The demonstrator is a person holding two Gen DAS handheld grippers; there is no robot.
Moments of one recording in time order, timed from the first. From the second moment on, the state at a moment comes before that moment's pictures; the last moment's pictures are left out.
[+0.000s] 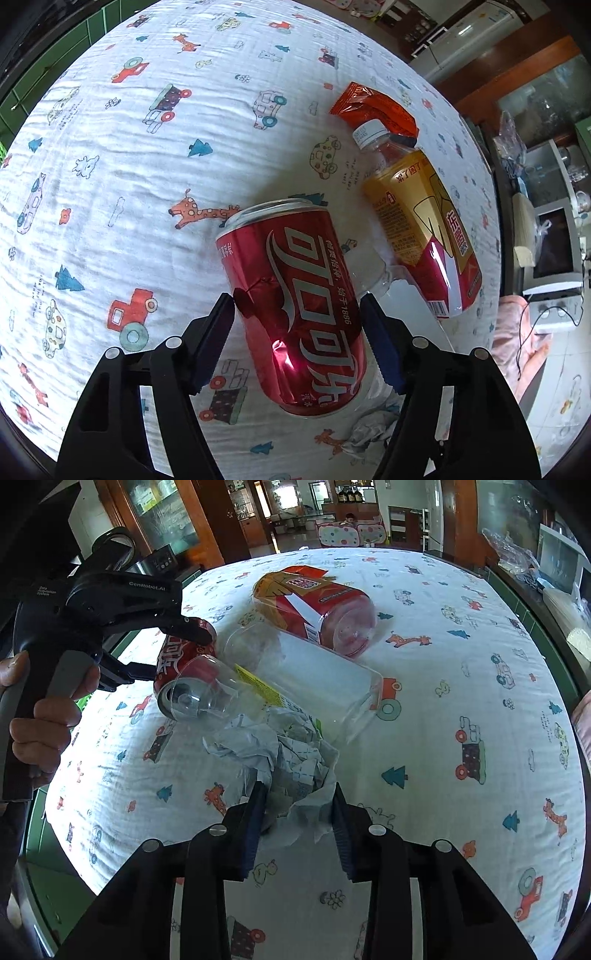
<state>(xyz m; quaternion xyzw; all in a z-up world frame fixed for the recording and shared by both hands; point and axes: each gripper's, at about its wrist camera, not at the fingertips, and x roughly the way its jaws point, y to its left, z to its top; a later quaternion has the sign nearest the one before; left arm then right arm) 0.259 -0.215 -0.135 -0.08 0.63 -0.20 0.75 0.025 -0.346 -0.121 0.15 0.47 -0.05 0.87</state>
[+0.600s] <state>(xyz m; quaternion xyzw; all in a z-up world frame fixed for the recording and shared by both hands) 0.244 -0.154 -0.091 -0.09 0.58 -0.24 0.77 0.018 -0.339 -0.105 0.14 0.46 -0.04 0.88</state>
